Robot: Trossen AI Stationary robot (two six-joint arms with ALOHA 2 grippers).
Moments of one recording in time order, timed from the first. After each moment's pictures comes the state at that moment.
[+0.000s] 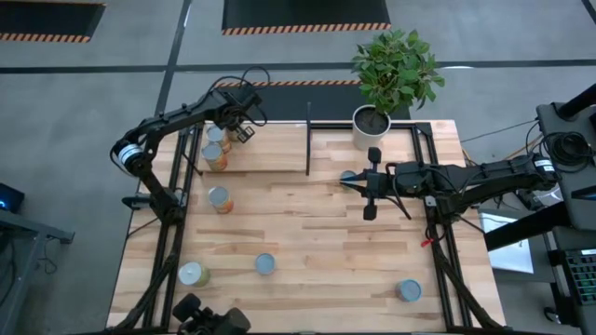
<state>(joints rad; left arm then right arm) 0.76 1.68 1.37 -0.96 -0.54 0.03 0.09 1.00 0.80 -0.07 0.26 -0.30</state>
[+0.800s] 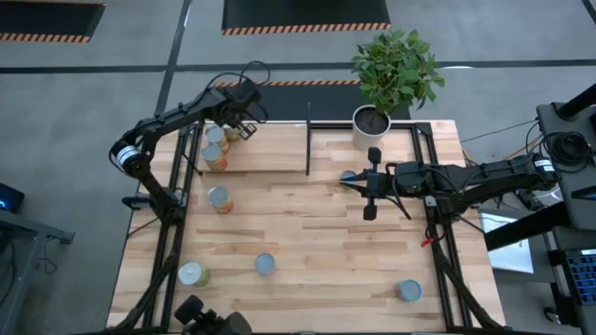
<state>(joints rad) 0.74 1.66 1.43 -1.00 -0.54 0.01 0.09 1.00 0.80 -0.07 0.26 -0.30</state>
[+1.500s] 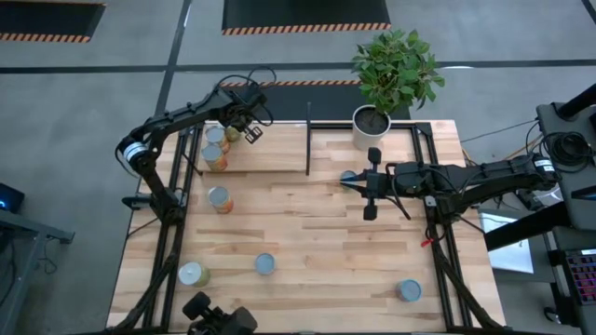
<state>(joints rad) 0.73 1.72 1.42 -0.94 -0.43 0.02 0.09 1.00 0.80 -0.08 0.26 -0.29</state>
